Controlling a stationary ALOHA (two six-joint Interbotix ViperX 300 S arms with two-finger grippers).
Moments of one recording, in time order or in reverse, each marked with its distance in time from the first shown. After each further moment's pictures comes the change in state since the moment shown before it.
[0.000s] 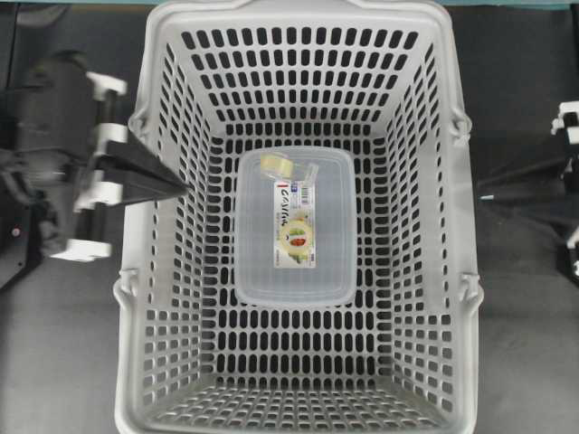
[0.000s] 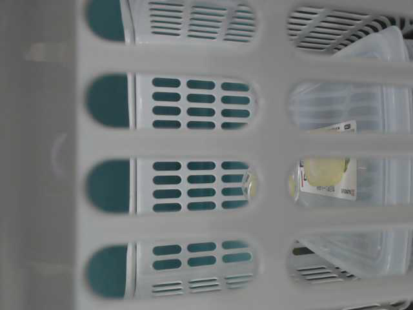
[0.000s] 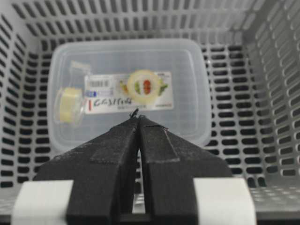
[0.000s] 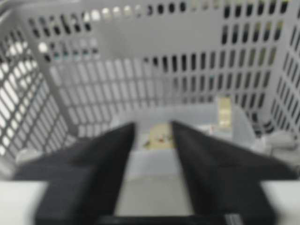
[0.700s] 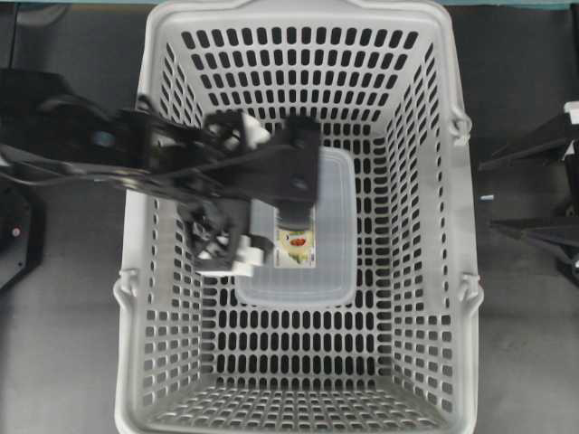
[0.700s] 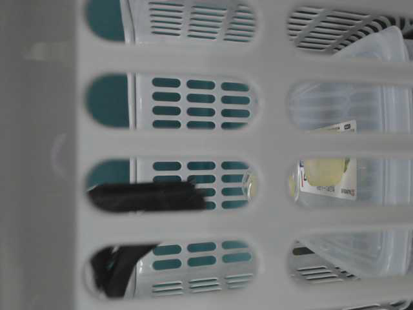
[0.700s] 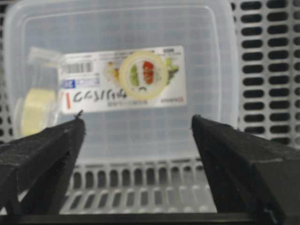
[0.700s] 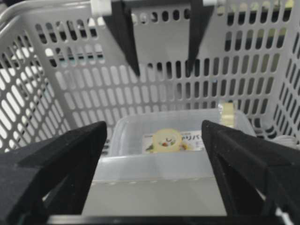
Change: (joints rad) left arm -0.002 0.511 -0.350 0.000 0.262 0.018; right arm 0.005 -0.015 0.000 0.000 0.000 -0.003
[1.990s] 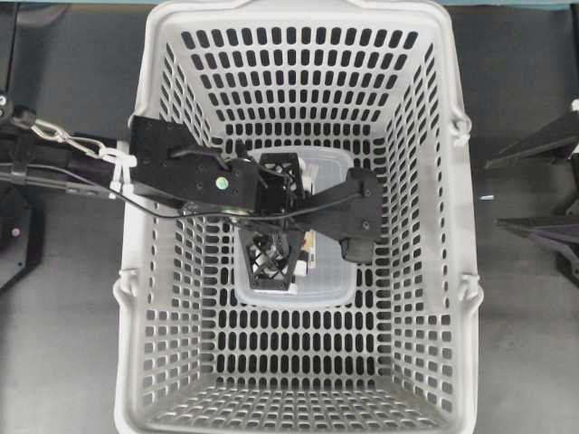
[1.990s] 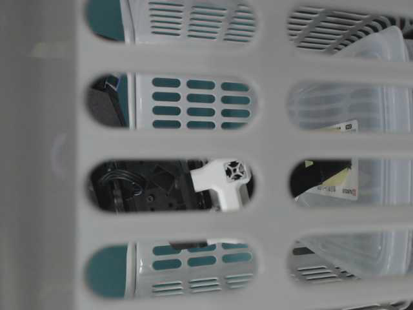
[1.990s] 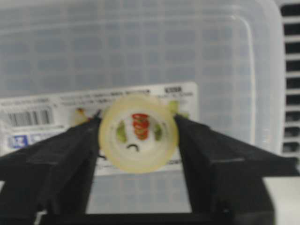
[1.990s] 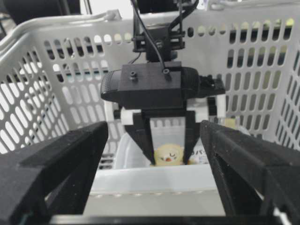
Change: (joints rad) left arm -0.009 0.249 -0.063 0.000 -0.021 0.005; right arm 0.008 -0.028 0.000 0.000 -0.028 -0.002
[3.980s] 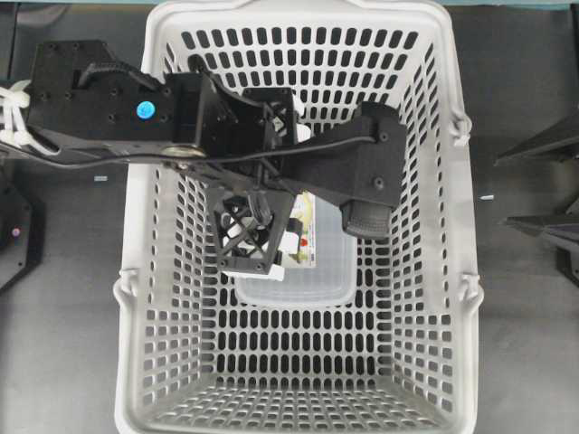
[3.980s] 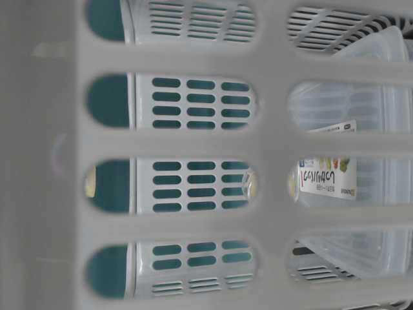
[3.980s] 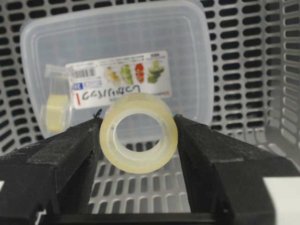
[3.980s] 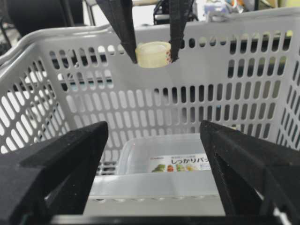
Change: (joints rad) left arm -0.020 -0.110 -0.414 0.000 0.494 0.035; right arm 0.003 -0.026 -0.002 0.000 0.000 0.000
